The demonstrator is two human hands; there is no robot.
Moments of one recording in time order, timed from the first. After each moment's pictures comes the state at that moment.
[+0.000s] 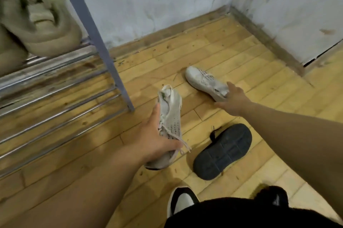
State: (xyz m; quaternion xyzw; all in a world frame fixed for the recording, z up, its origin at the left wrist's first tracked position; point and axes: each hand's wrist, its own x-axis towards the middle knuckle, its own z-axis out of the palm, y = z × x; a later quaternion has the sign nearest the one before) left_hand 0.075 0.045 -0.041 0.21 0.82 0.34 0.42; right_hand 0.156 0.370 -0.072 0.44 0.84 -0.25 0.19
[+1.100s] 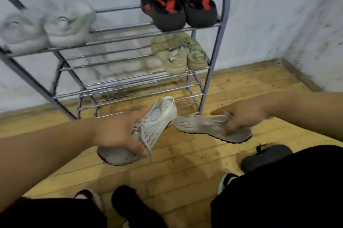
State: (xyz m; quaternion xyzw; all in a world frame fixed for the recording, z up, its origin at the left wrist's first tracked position) left_hand 0.089 -0.289 0.191 0.32 0.87 0.15 0.35; right_hand 0.150 0.076 0.209 0.03 0.89 -0.15 0.44
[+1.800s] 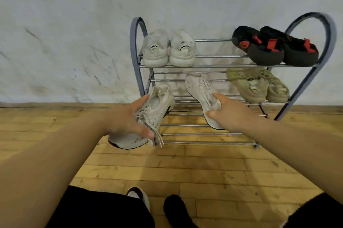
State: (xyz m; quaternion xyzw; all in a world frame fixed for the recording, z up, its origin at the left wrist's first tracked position) left_hand 0.085 -0.508 0.250 0.08 0.91 0.29 0.27; right_hand 0.081 -0.171 0.236 0.01 0.97 -0.21 0.10
